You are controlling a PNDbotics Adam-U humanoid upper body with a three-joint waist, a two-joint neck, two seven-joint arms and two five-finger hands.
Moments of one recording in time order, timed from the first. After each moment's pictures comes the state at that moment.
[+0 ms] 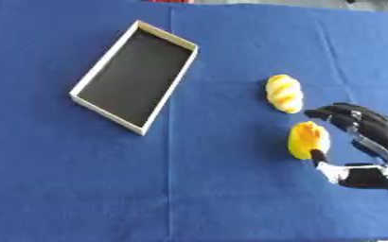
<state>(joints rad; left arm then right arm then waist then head) -0.17 0.44 0.09 -1.98 0.24 -0.58 0.10 0.32 -0.98 -0.08 -1.98 0.53 -0.19 -0.05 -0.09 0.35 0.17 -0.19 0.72</state>
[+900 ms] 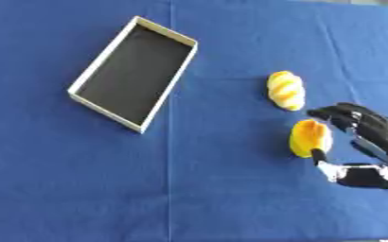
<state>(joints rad) -0.17 0.44 0.09 -1.98 0.24 -0.59 0.09 0.32 -0.95 -0.08 -1.98 0.57 -0.14 0.04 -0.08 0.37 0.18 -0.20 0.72</state>
